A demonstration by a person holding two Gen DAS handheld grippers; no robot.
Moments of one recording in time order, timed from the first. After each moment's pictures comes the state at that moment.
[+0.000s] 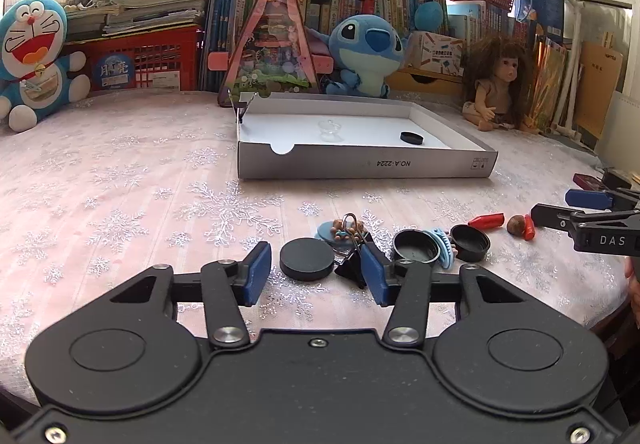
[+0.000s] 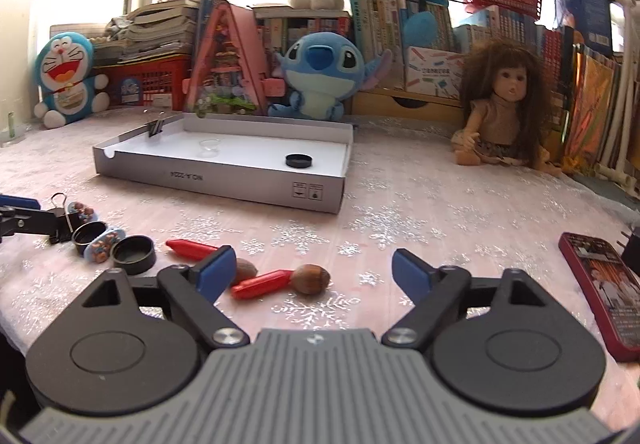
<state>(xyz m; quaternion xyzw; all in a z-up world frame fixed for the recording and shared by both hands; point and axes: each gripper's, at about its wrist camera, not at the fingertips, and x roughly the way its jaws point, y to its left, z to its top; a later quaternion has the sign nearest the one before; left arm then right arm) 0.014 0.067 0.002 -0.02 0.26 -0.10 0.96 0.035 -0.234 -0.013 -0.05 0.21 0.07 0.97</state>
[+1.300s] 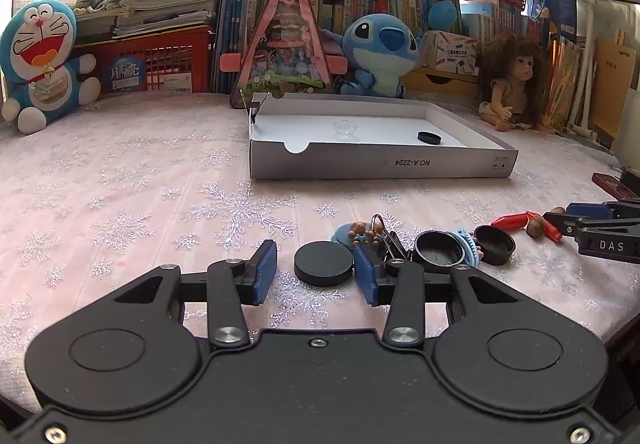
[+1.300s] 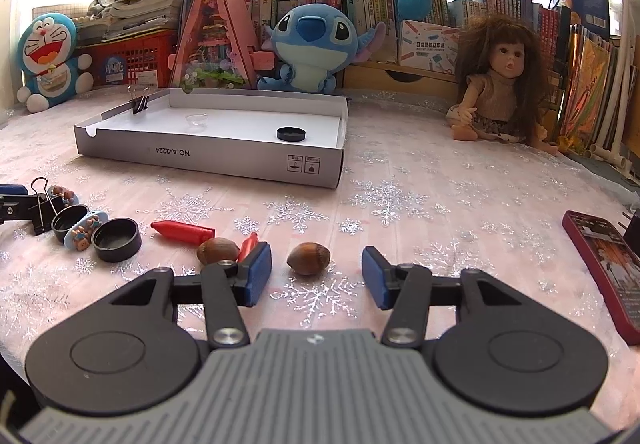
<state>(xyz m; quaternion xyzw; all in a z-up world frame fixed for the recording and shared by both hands) 0.024 0.065 -0.010 -0.01 0.25 -0.08 0.96 0.046 -0.224 -0.024 -0.06 0.24 0.06 0.97</state>
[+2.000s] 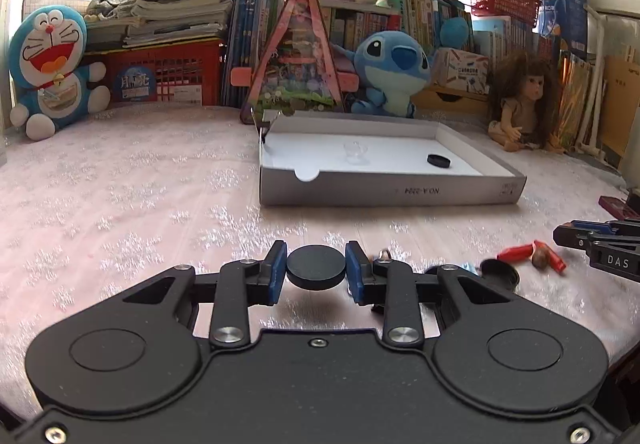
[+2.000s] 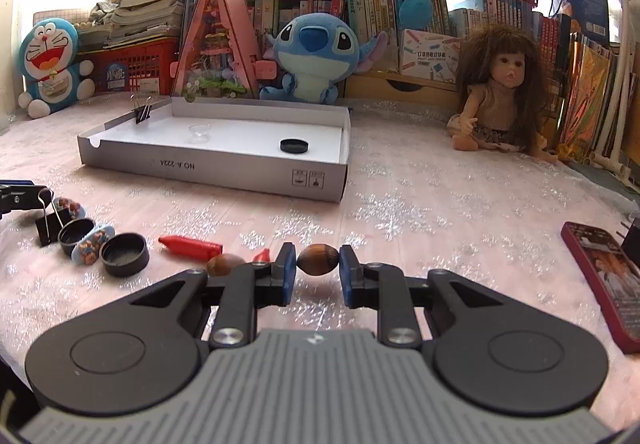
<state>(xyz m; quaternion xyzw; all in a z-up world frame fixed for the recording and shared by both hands) 0.032 0.067 0.008 -0.03 0.24 -0.06 0.97 0.048 -0.220 -0.012 -0.06 0.22 0.05 0.97</state>
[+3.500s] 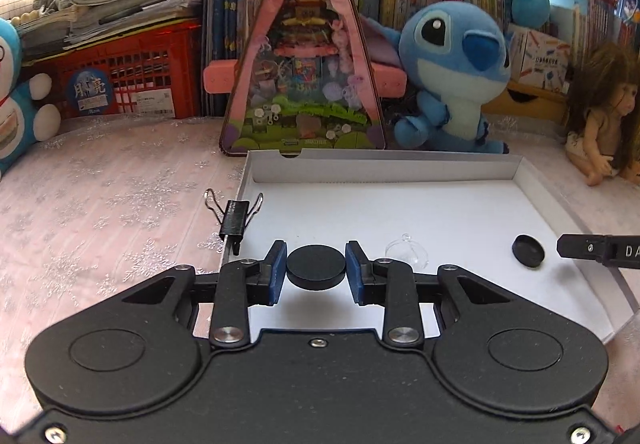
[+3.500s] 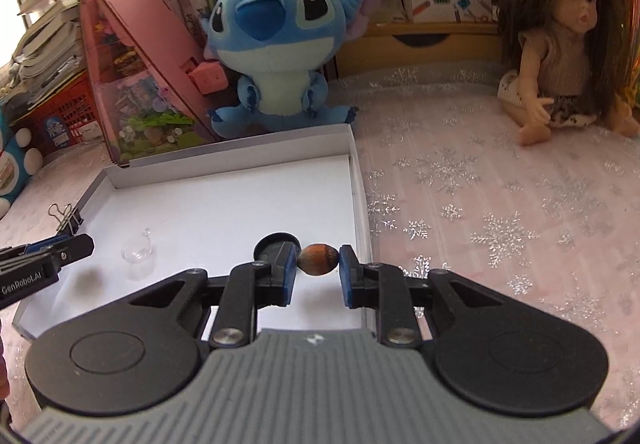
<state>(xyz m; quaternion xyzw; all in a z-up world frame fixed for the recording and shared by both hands) 0.269 0.038 0.029 -0.01 0.32 -0.02 0.95 0.263 -0.217 0.019 0.08 0.36 0.05 0.93</state>
